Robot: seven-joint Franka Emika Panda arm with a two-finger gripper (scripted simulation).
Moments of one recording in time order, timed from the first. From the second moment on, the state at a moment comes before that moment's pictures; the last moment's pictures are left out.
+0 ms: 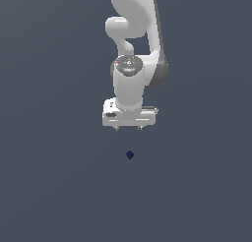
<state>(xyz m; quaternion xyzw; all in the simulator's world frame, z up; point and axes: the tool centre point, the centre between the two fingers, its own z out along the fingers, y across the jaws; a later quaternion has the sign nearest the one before) 0.007 0.011 0.154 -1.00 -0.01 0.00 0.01</state>
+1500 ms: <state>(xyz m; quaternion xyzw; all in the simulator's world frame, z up) 0.055 0.018 0.088 -0.97 -0.25 0.00 0.00</state>
